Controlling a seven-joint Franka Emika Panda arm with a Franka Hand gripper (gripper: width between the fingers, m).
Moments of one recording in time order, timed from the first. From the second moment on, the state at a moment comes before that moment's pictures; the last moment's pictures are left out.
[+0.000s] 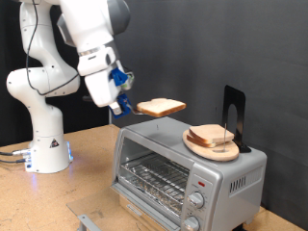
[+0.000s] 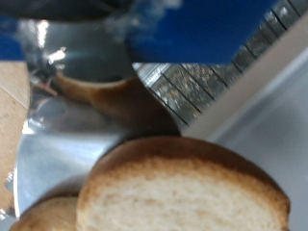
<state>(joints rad) -0.10 -0.38 0.00 -2.45 0.42 2.21 -0.33</state>
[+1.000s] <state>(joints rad) -0.15 -0.40 -0.08 -2.53 0.37 2.19 -0.43</state>
